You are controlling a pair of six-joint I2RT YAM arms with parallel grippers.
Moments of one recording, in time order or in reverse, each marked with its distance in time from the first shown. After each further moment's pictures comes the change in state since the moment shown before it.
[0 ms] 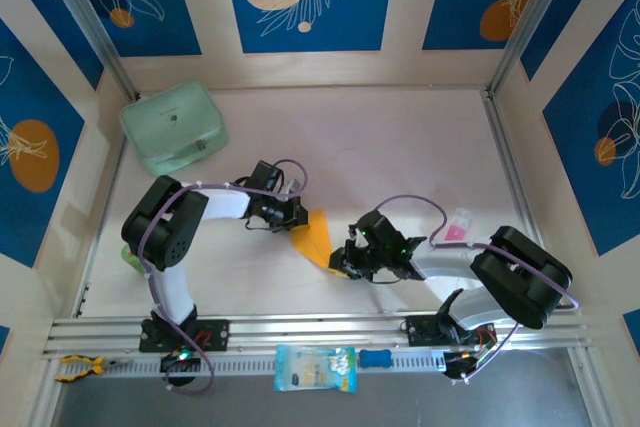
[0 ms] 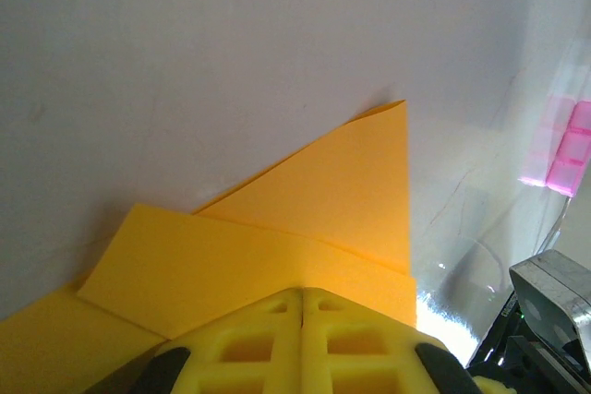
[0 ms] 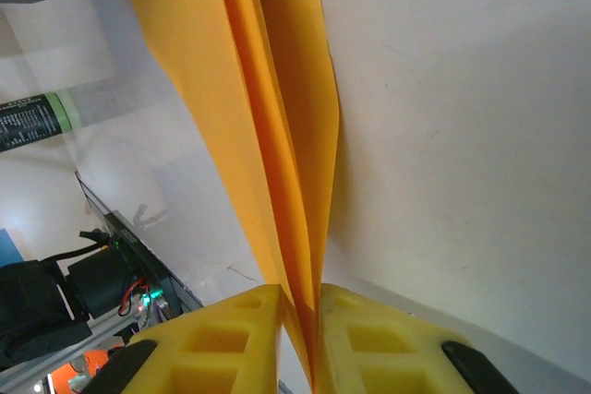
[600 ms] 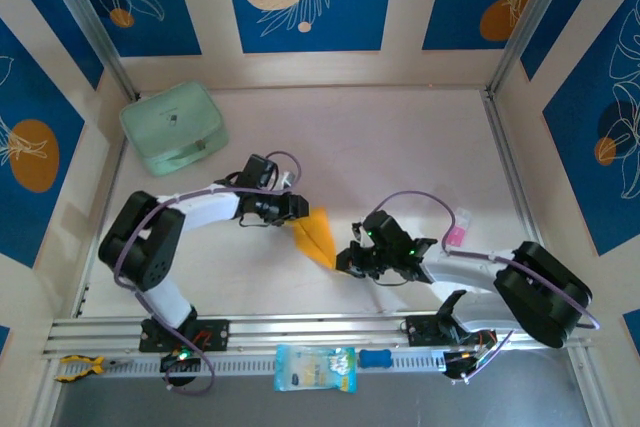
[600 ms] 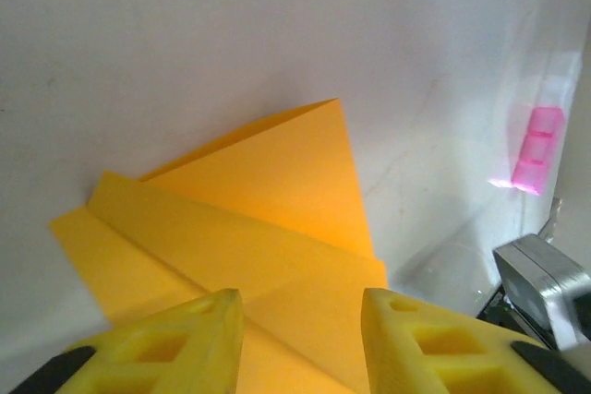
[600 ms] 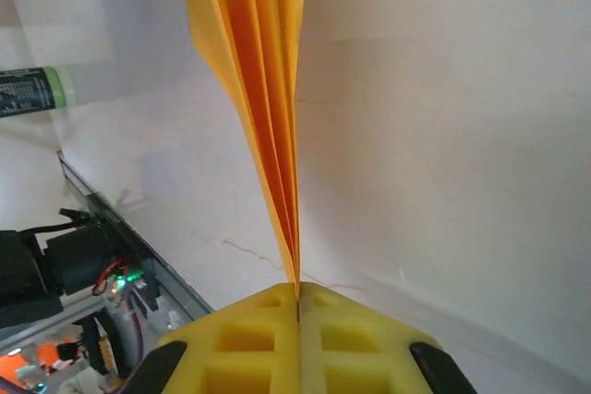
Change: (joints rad) left arm -0.001 -0.196 -0.008 -0.110 -0.071 0.010; right arm -0.004 -0.151 -0.002 -0.154 0.040 -0.139
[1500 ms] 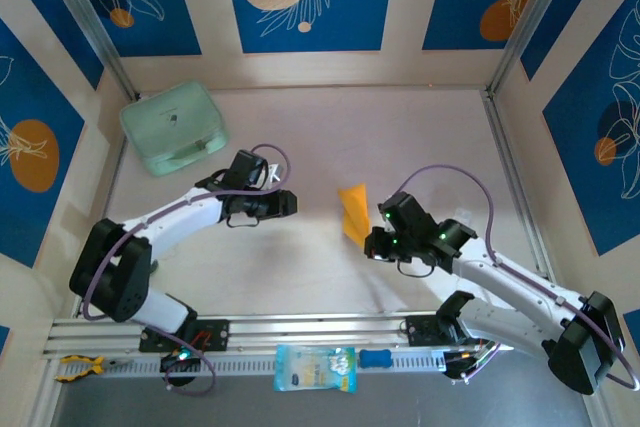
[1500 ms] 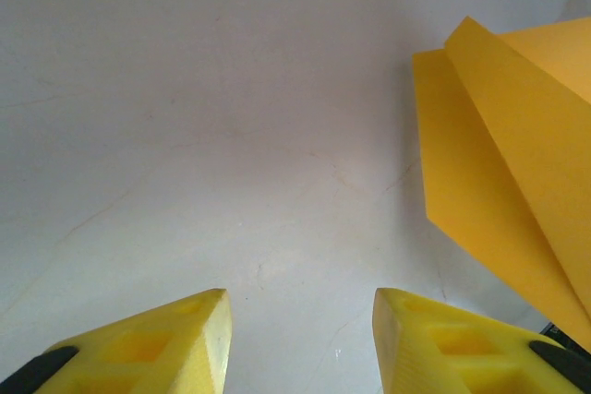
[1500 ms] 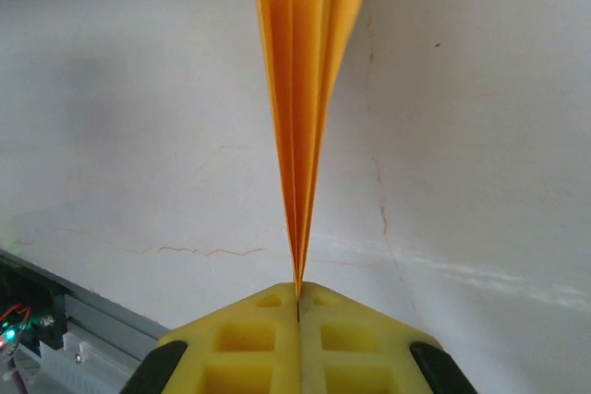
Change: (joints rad) left arm 0.000 -0.193 0.008 -0.183 -0.195 0.108; right arm -0.073 -0.288 0.296 -0.742 0.285 -0.247
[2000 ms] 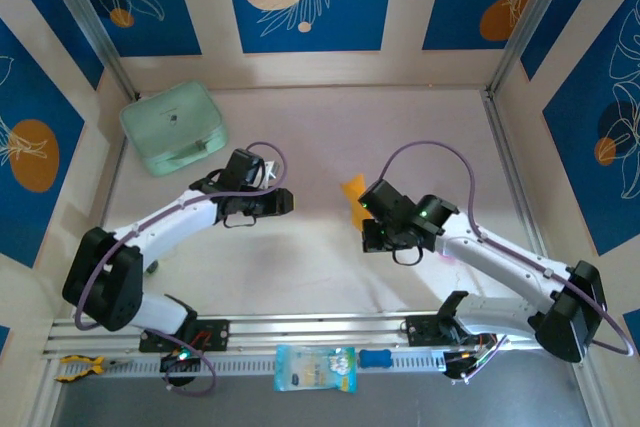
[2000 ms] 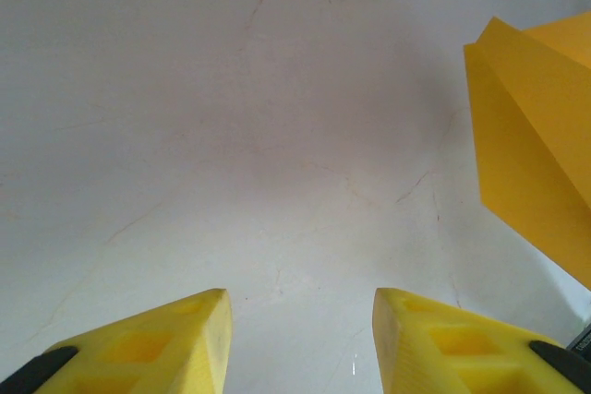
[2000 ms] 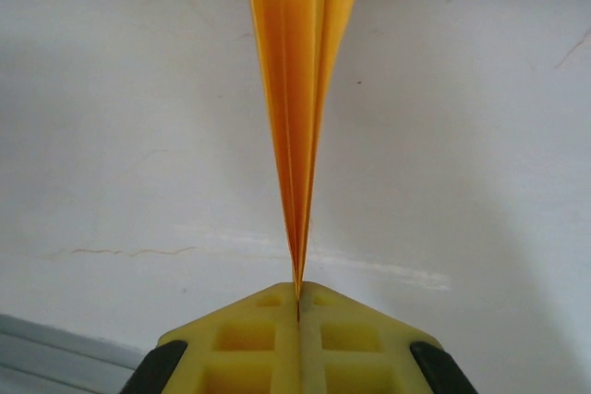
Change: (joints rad) left arm 0.000 -0.051 0.000 -0.027 -0.068 0.022; right arm 0.122 0.201 0.280 -0.288 0.249 -0.083
